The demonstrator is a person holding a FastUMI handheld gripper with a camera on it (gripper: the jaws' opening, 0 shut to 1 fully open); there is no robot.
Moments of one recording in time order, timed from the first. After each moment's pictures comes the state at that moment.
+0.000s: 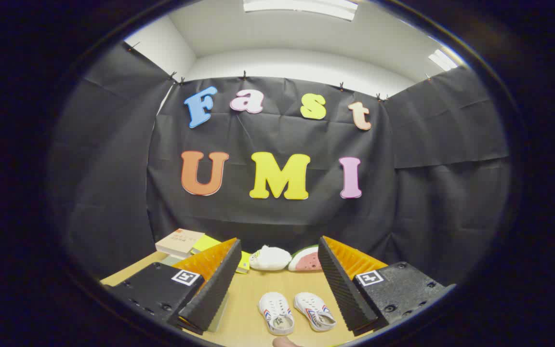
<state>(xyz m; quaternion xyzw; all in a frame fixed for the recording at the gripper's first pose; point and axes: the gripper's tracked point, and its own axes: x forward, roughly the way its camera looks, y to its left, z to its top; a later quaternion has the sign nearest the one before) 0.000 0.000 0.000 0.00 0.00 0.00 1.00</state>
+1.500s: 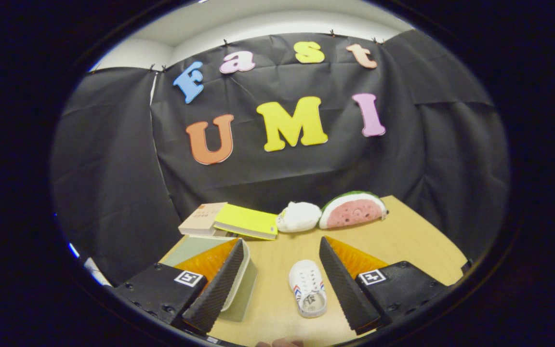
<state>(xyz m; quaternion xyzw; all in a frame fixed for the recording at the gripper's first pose) 0.059 0.014 -0.086 0.11 0.18 0.12 0.97</state>
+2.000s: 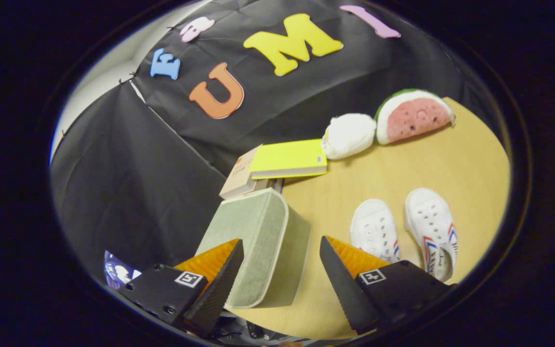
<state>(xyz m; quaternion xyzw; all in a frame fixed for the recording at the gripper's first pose) 0.099 0.075 -0.176 0.25 0.40 0.31 0.83</state>
